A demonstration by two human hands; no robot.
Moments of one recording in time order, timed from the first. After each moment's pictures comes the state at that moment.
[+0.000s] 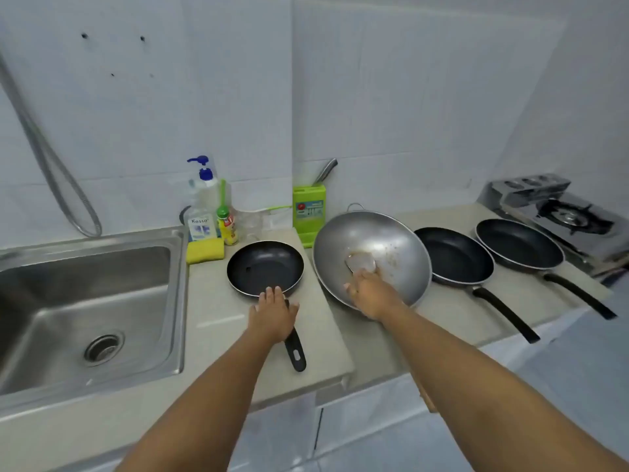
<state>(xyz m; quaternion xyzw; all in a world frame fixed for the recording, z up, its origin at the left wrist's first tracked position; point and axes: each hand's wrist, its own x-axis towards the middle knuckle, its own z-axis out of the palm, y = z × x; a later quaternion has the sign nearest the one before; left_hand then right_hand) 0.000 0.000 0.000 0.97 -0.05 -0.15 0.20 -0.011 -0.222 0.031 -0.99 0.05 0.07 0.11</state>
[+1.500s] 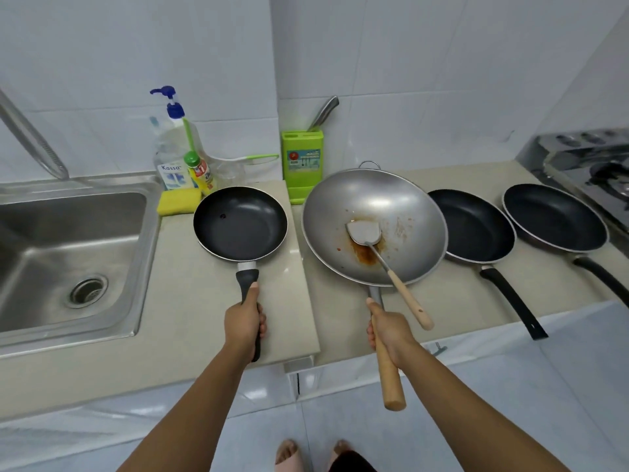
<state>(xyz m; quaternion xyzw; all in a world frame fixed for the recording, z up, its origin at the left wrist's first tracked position) -0.034 -0.044 -0.046 0.65 0.32 -0.09 0.68 -0.067 -0.297 -0.045 -0.70 0.41 0.14 0.57</state>
